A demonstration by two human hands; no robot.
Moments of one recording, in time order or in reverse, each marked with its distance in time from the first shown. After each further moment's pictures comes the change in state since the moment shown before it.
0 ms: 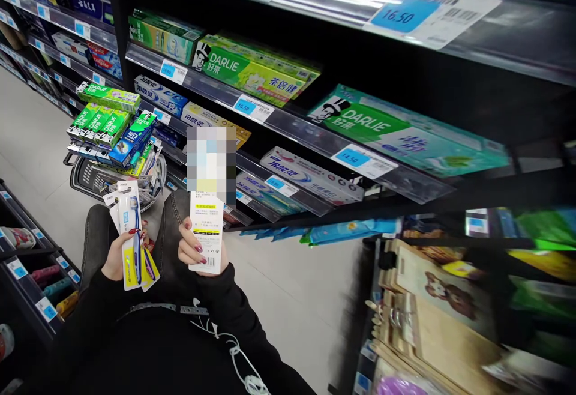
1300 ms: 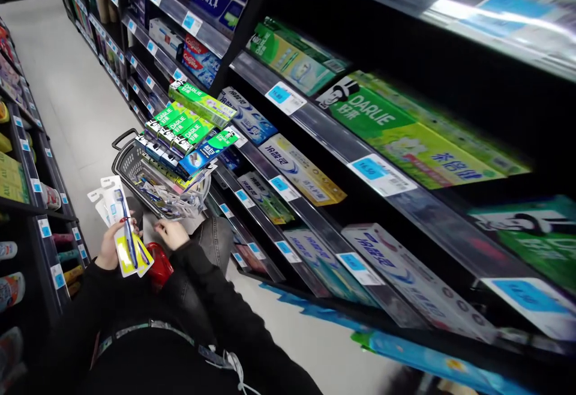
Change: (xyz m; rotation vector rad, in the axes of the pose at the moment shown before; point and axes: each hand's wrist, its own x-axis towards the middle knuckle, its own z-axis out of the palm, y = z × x) left_hand -0.021 0.063 -0.081 -0.151 0.332 0.433; right_hand 0.142 0.119 -0.069 -2.145 -0.251 0.361
